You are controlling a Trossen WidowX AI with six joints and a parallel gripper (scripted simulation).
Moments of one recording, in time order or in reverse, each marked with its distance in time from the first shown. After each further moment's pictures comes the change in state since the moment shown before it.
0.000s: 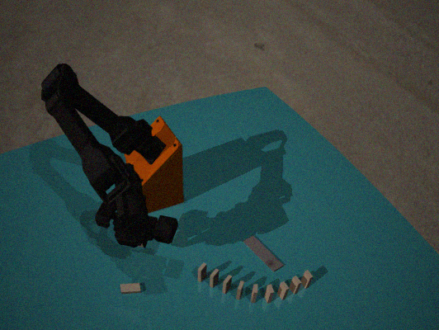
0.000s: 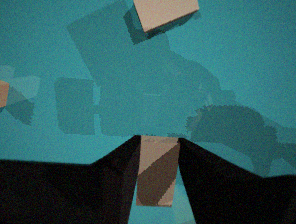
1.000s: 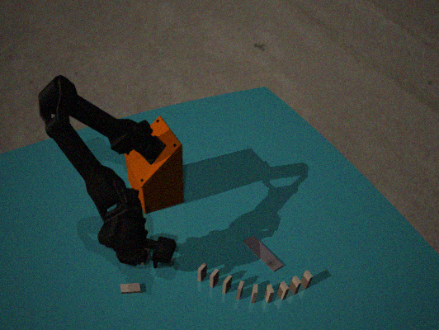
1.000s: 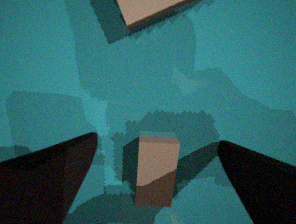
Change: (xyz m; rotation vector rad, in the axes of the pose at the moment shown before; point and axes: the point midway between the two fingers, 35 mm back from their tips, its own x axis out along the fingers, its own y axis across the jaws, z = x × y) arm 0.066 -0.007 0.008 0.021 -0.028 -0.007
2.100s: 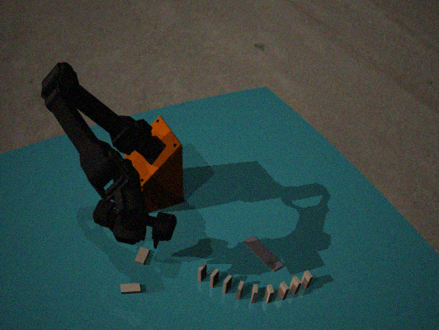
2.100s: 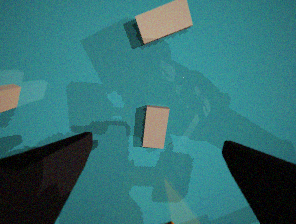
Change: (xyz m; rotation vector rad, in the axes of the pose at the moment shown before) arm -0.081 0.006 0.001 -0.037 0.011 0.008
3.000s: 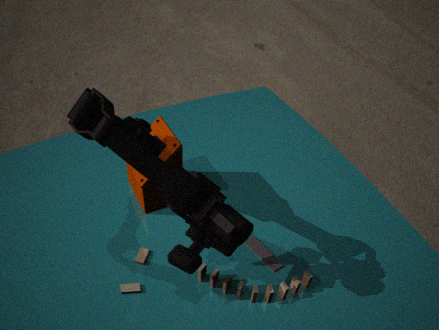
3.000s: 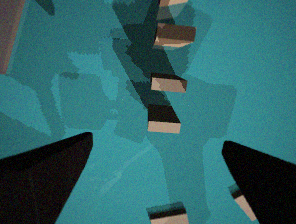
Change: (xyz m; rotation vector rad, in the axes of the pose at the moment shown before) arm 0.009 0.157 0.000 -1.224 0.023 -0.001
